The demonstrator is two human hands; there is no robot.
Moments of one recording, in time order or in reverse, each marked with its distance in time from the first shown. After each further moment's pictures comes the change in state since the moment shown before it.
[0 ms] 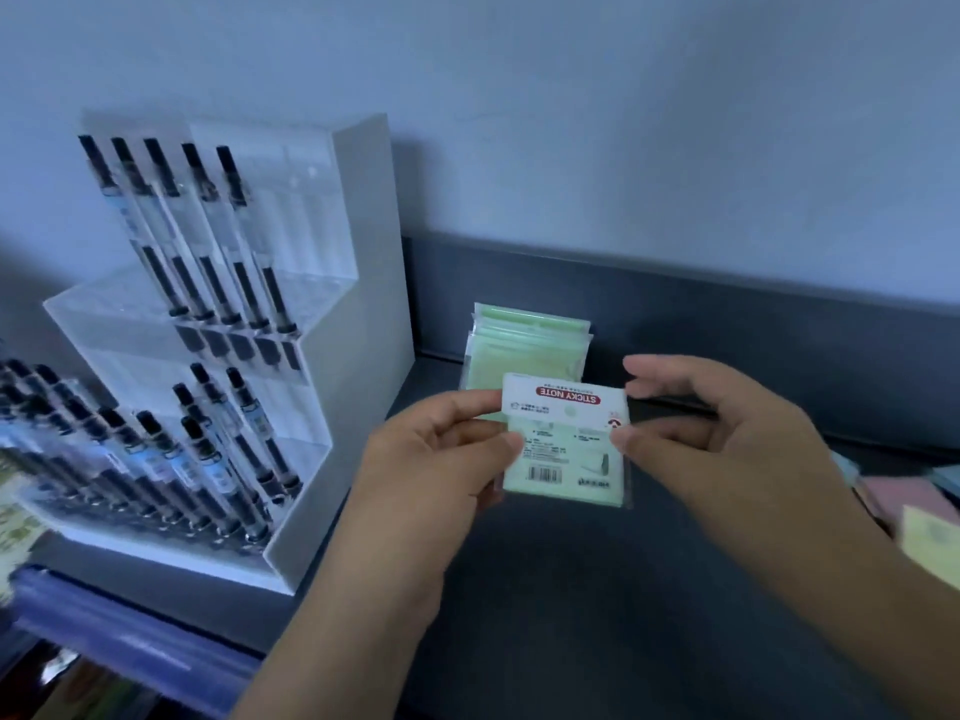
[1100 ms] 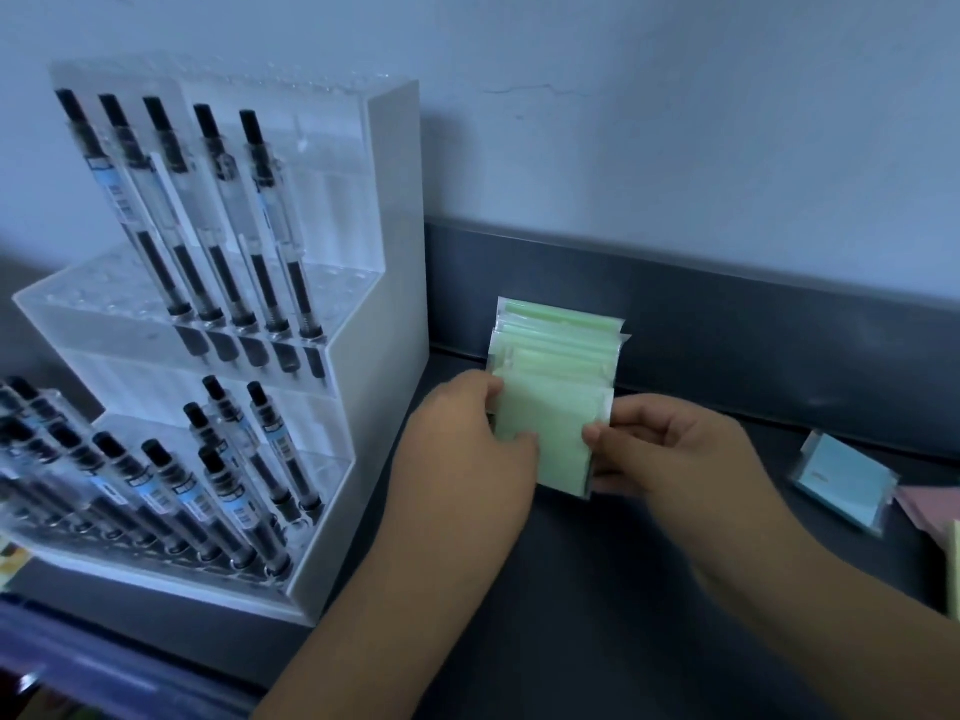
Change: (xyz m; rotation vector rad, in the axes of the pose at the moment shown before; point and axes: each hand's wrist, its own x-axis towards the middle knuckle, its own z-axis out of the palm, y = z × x) left_hand 0.054 -0.022 -0.017 0.677 0.158 0.259; right_hand 0.023 0.016 0.058 0.184 -0.043 0.299
